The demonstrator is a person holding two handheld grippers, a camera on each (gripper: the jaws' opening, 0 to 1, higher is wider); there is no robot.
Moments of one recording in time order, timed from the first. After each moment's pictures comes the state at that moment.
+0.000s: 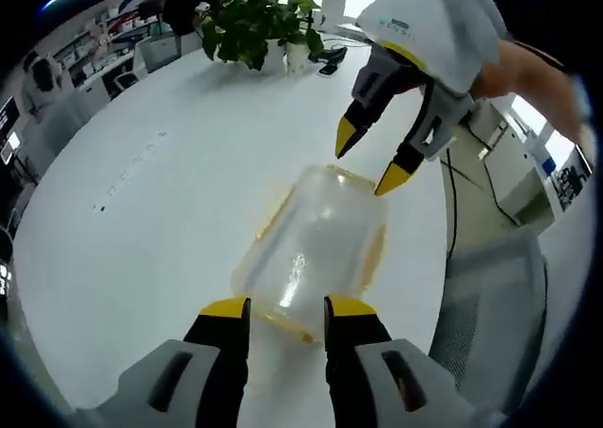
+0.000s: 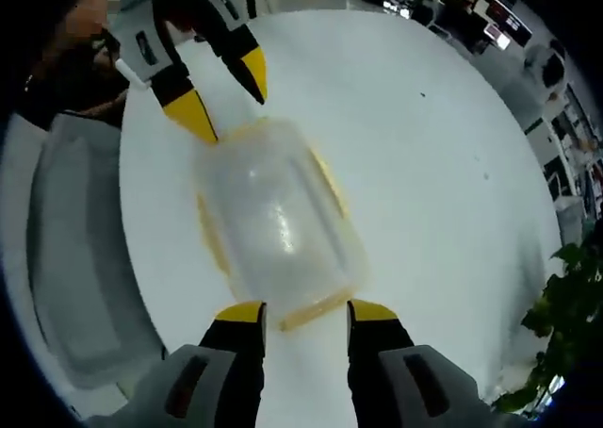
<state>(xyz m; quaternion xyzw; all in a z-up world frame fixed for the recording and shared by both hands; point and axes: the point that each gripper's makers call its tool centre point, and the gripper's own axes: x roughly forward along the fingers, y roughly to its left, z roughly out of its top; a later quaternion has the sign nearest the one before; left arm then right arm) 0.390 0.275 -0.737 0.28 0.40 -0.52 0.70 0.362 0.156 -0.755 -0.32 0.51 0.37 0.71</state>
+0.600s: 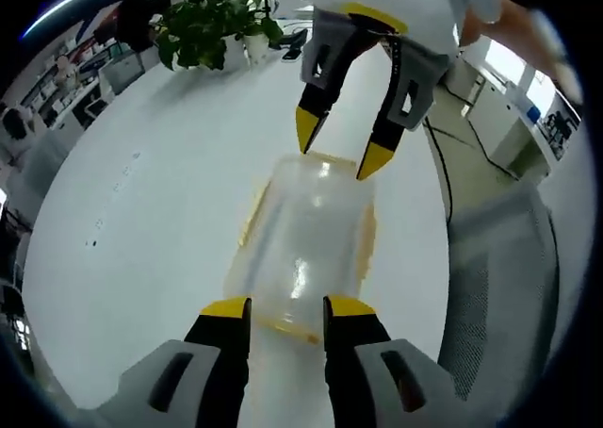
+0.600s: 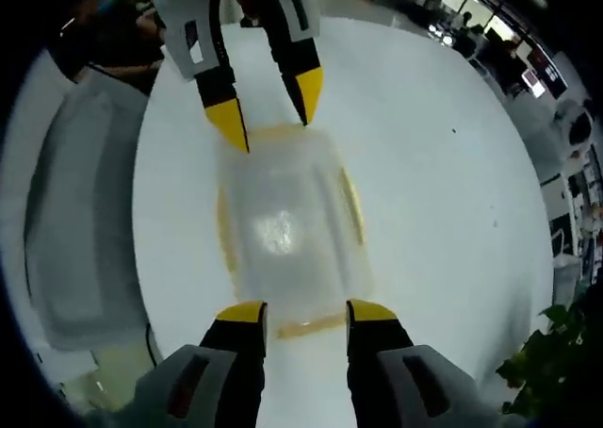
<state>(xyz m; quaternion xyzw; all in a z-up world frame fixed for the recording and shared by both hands) 0.385 0.270 -0.744 0.35 0.37 -0.56 0.65 0.364 0.169 -0.753 -0.38 0.47 0.44 0.67</state>
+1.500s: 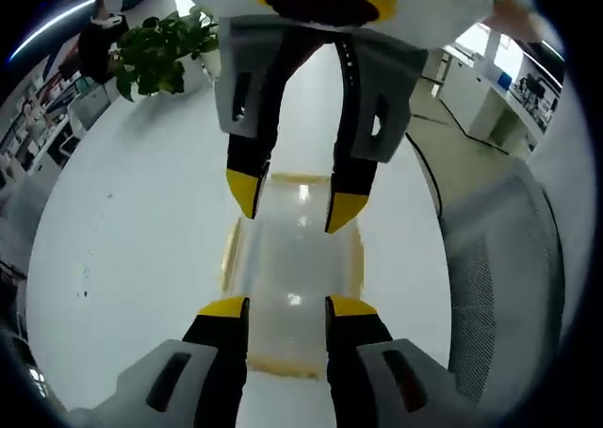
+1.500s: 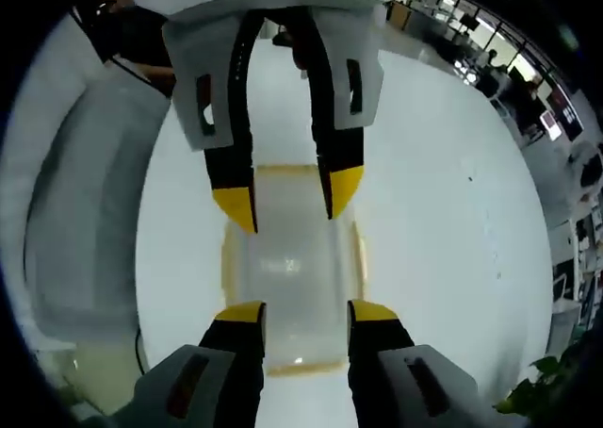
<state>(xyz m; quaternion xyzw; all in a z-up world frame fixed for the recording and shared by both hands) 0.380 0.235 -0.748 0.37 0.33 -0.62 0.61 0.379 0.204 -0.751 -0.39 0.41 0.50 0.66</state>
